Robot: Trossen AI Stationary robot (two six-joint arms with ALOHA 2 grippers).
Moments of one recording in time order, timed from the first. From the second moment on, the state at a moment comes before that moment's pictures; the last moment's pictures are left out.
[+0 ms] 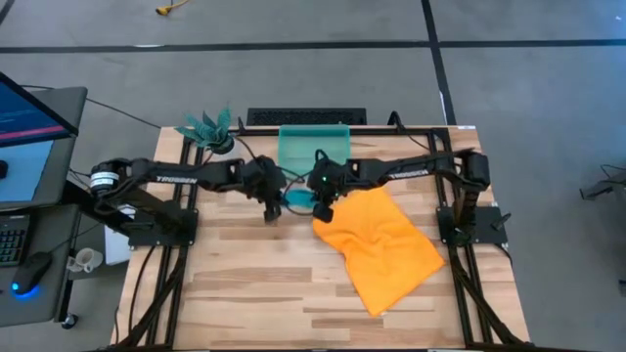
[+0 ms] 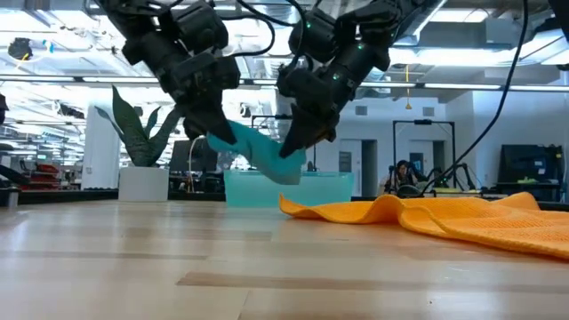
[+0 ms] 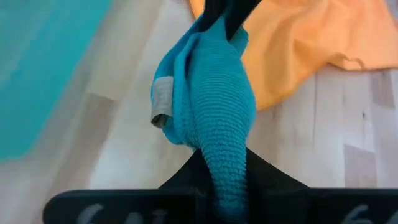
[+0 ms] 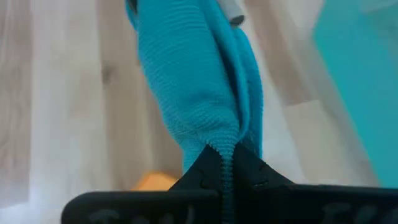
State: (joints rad) left arm 0.26 1.40 0.79 -0.22 0.20 -0.14; right arm -0.15 1.86 1.27 -0.34 -0.10 0.07
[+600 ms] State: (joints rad) left arm 0.57 1.47 1.06 -0.41 0.26 0.20; right arm -0.36 1.84 1.45 -0.39 -0.11 -0.14
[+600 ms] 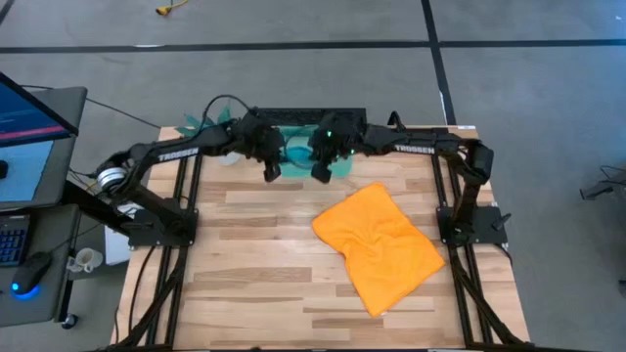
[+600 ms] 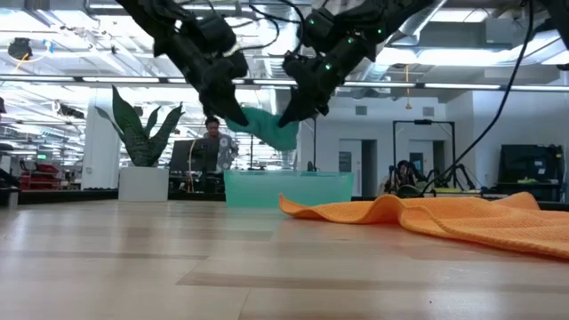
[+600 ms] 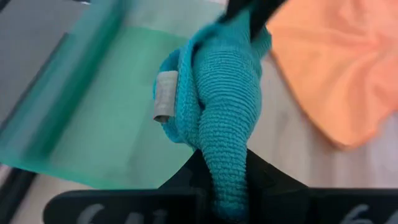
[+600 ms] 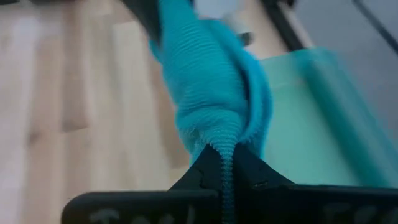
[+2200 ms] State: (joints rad) left arm 0.77 2.16 1.64 -0.64 0.28 0.33; right arm -0.71 2.11 1.48 -0.40 -0.23 -0.36
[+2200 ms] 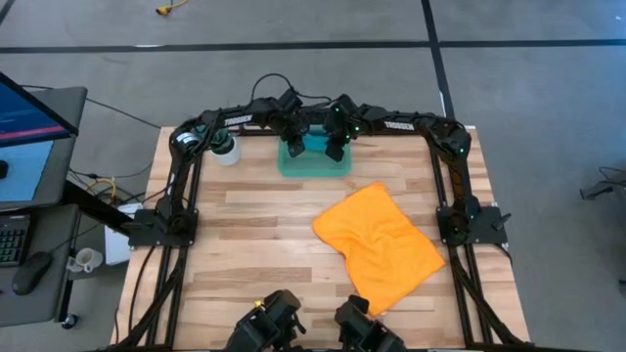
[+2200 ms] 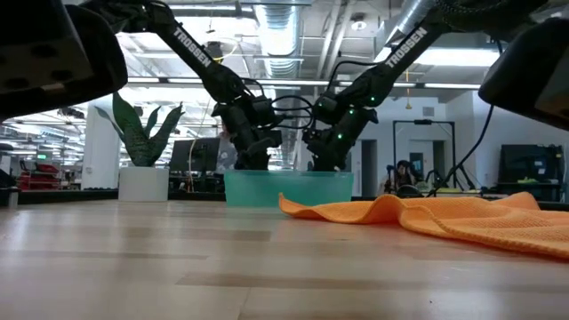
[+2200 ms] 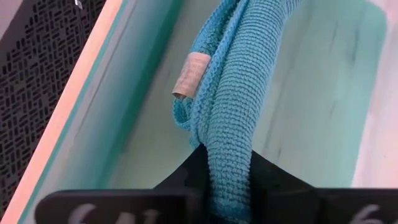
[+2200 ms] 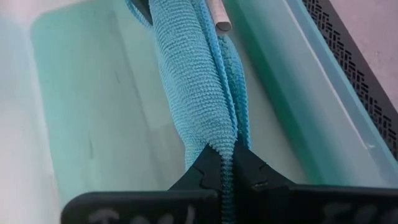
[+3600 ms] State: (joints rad) left arm 0.76 2.14 1.82 -0.93 0.25 0.41; right arm -0.72 2.11 1.62 -0.58 -0.15 -0.25
